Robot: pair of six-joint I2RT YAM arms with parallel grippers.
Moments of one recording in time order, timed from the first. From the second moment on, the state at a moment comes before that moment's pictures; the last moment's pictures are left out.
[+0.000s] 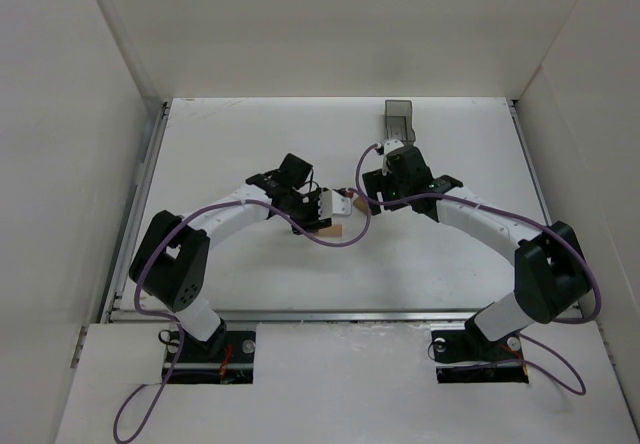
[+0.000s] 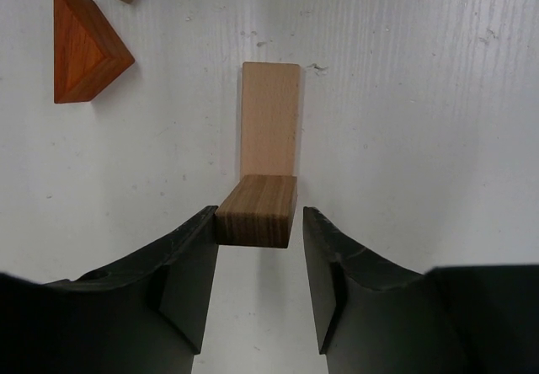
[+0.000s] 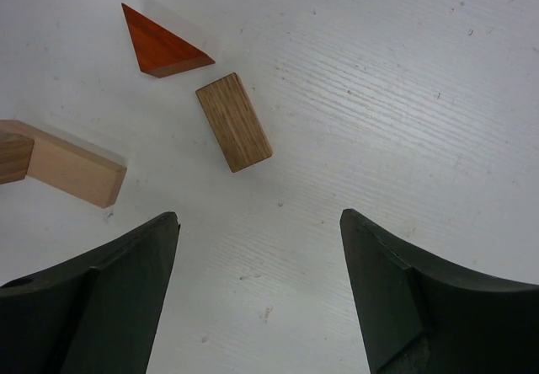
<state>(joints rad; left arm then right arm) -0.60 1.62 1.07 -0.51 0.43 0.90 0.54 1.52 1.04 -0.33 0.07 0.15</state>
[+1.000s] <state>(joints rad) -0.49 1.57 1.08 -0.62 0.47 0.89 0.54 1.64 1.11 -0.34 -0.01 0.05</state>
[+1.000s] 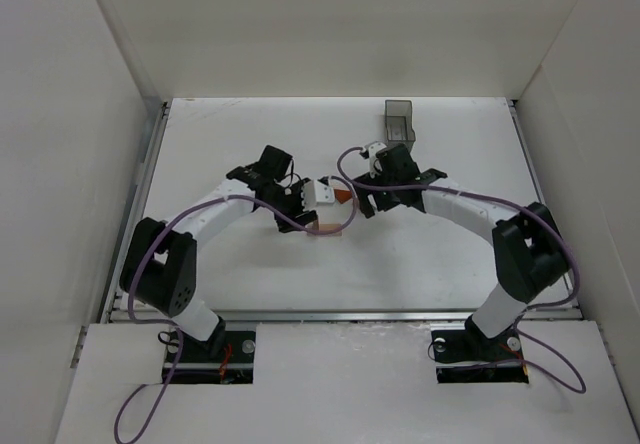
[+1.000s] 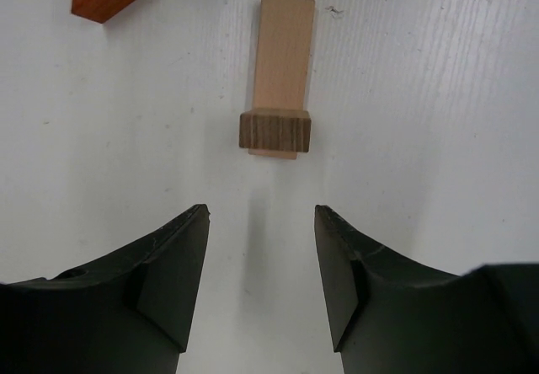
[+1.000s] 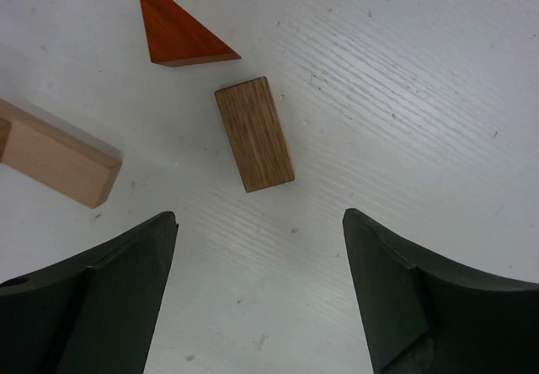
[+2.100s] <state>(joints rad) -0.34 1.38 1.07 -0.74 0.58 0.89 0.54 1.87 1.22 -0.39 0.02 -0.02</state>
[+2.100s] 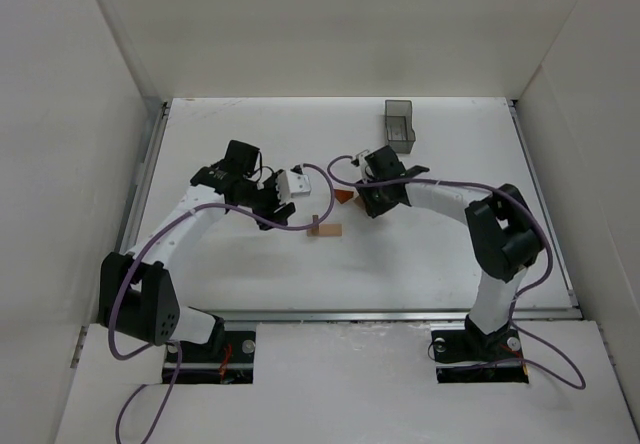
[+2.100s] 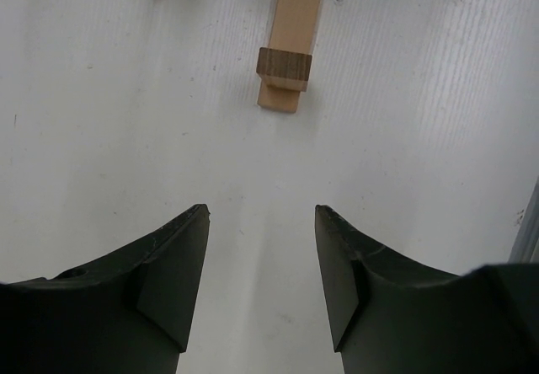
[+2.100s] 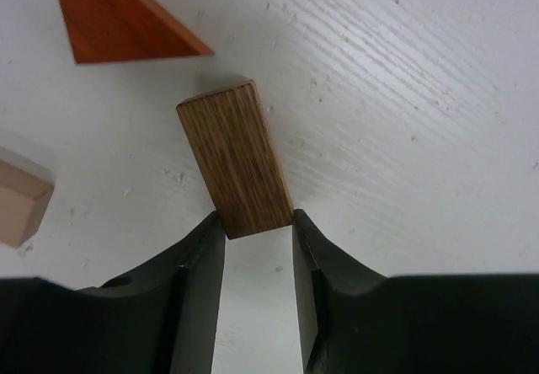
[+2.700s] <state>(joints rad) -0.36 1.33 1.31 -0.81 0.83 1.11 0.54 1.35 1.08 -0.15 -0.55 -0.14</state>
